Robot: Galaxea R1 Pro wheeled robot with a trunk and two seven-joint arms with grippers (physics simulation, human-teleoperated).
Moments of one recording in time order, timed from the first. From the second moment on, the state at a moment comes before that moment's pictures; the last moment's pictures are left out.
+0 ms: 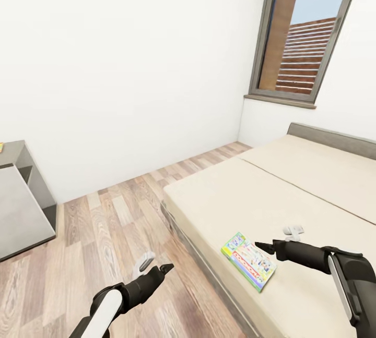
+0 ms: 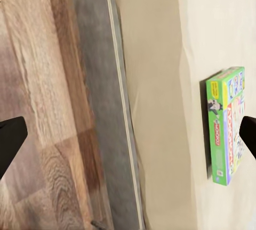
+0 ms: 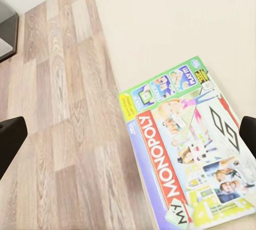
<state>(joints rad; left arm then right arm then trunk) -0.21 0.00 -0.20 -1.21 1.09 0.56 0.20 -0.34 -0.21 -0.30 -1.39 0.11 0.81 0.94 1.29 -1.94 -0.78</state>
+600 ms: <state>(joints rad) -0.21 -0.02 -0.20 -1.21 1.09 0.56 0.20 -0.43 -0.23 -0.30 -1.32 0.12 0.81 0.94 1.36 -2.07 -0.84</state>
